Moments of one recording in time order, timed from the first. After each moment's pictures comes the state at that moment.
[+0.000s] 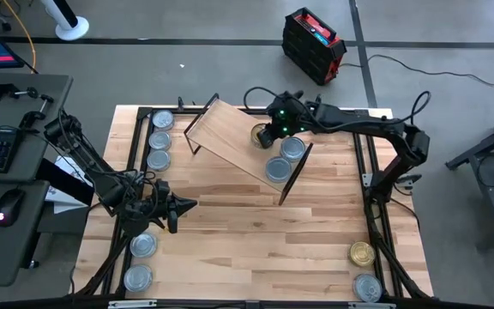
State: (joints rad) left arm -0.81 0.98 0.59 -0.24 -0.98 -1.16; right arm -0.38 1.64 1.38 -0.53 -0.04 0.47
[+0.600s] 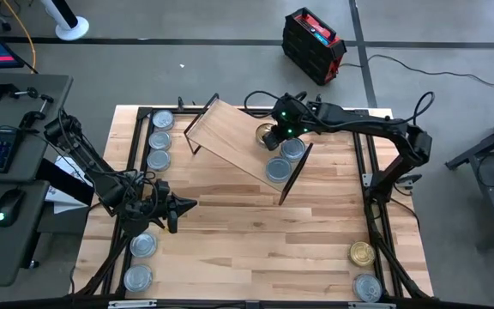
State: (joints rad) left arm -0.81 0.98 0.59 -0.24 -0.98 -1.17; right arm -0.38 1.63 1.38 -0.68 0.01 0.44
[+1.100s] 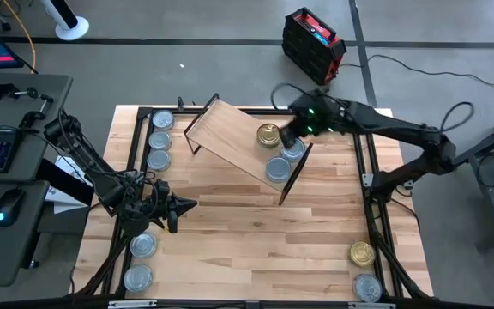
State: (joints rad) left arm -0.81 0.98 0.59 -0.24 -0.98 -1.16; right arm -0.33 1.38 1.36 -0.71 0.00 0.45
